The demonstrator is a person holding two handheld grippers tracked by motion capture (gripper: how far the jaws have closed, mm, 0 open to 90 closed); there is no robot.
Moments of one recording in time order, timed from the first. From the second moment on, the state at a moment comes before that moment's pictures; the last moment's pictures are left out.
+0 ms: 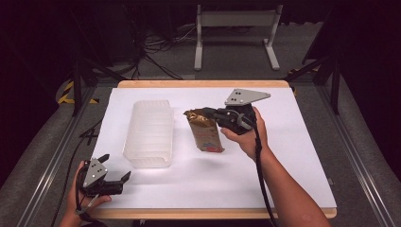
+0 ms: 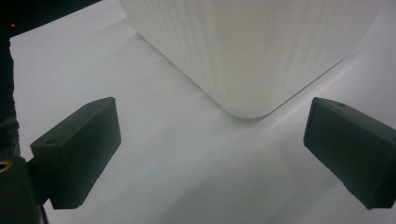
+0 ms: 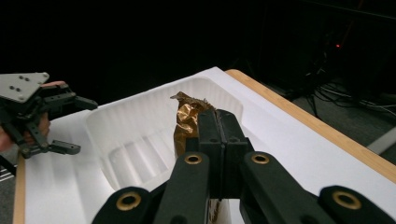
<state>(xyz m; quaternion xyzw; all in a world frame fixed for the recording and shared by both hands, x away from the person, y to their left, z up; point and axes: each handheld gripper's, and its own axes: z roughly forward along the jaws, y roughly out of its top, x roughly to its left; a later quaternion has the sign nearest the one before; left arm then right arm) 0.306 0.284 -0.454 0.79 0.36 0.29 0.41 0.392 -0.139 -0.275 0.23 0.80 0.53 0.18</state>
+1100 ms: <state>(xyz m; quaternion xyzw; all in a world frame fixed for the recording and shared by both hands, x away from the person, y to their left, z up) 0.302 0.287 -0.455 0.79 0.36 0.30 0.41 0.416 -0.041 -0.261 0.18 0.80 0.56 0.14</state>
